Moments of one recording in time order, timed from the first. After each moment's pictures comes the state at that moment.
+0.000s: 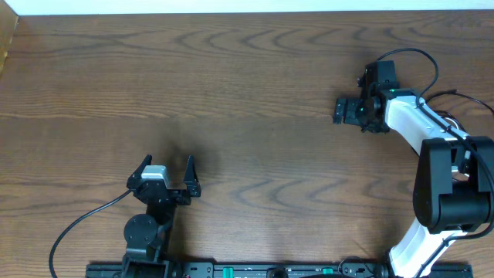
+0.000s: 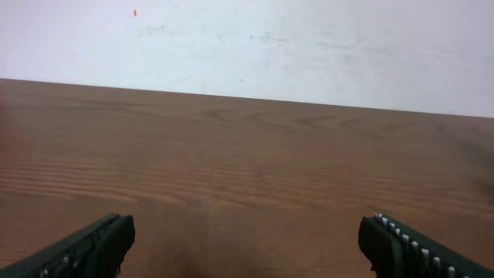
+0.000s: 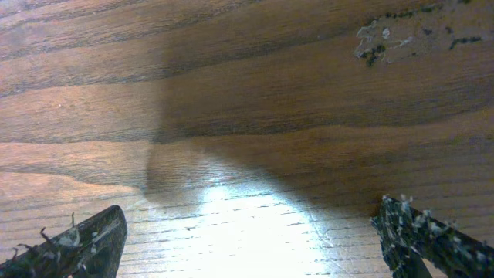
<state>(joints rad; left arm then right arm) -0.11 0.01 0.02 -0.12 -0.03 -0.12 0.07 1.92 1.18 -0.51 -0.08 0.27</state>
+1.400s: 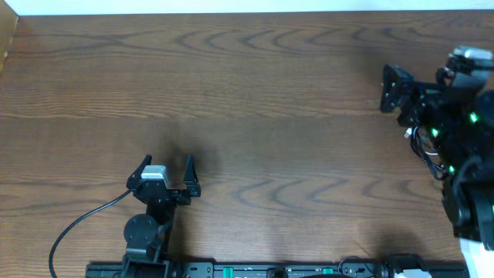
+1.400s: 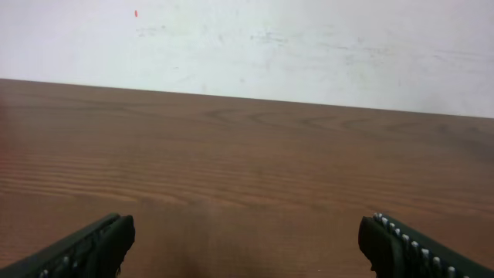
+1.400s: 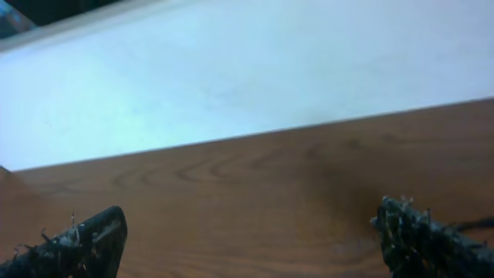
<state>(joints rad) -0.11 0.01 0.02 -0.12 -0.04 -0.12 0.07 0.94 1.18 -0.51 -0.08 0.27</state>
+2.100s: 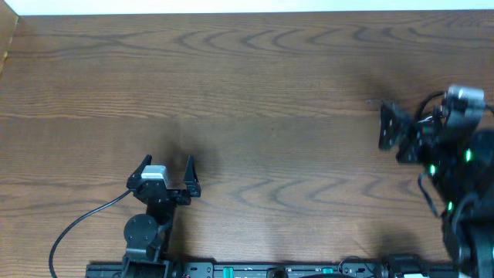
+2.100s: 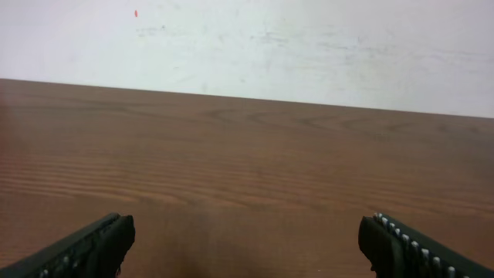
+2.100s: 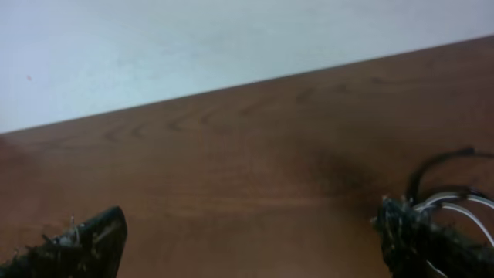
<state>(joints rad) -0.11 0.01 0.02 -0.12 -0.03 -0.12 0.07 0.74 1.02 -0.67 -0.08 0.27</state>
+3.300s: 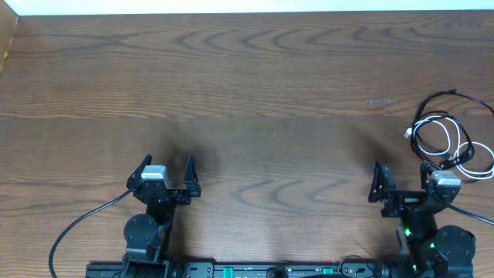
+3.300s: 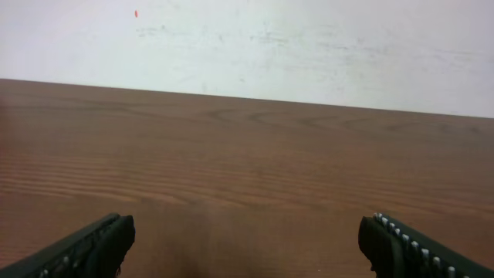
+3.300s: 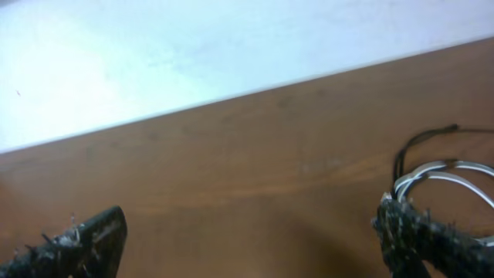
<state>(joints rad) -0.11 0.01 0.02 -0.12 -0.04 -0.12 0.00 0.01 0.31 -0.43 -0.08 0.27</state>
